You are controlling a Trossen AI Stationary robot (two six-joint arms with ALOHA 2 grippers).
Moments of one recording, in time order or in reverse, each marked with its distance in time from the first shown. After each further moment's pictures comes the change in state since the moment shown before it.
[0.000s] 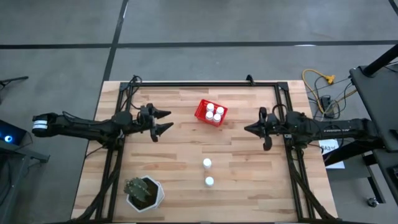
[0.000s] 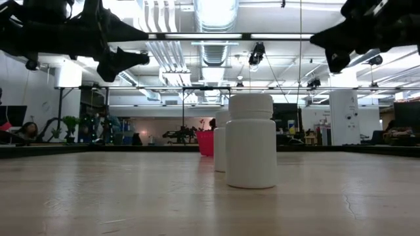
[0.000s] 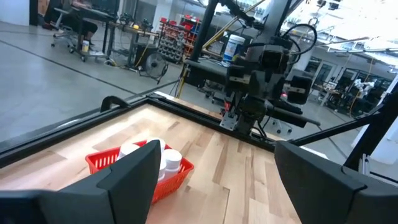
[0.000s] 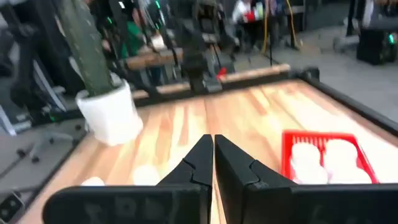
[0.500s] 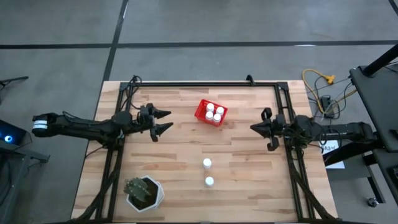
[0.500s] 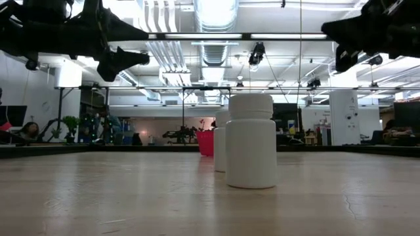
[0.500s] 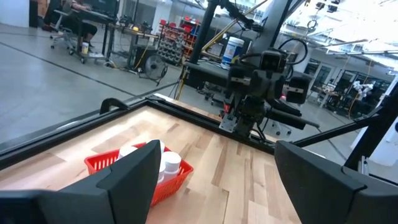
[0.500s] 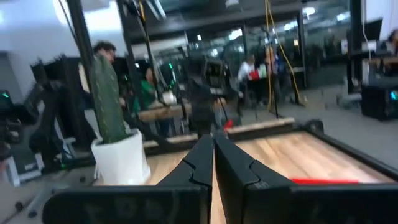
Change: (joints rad) left arm 0.000 0.000 0.000 0.008 0.000 0.000; right arm 0.019 -0.170 -0.181 0.274 0.027 0.002
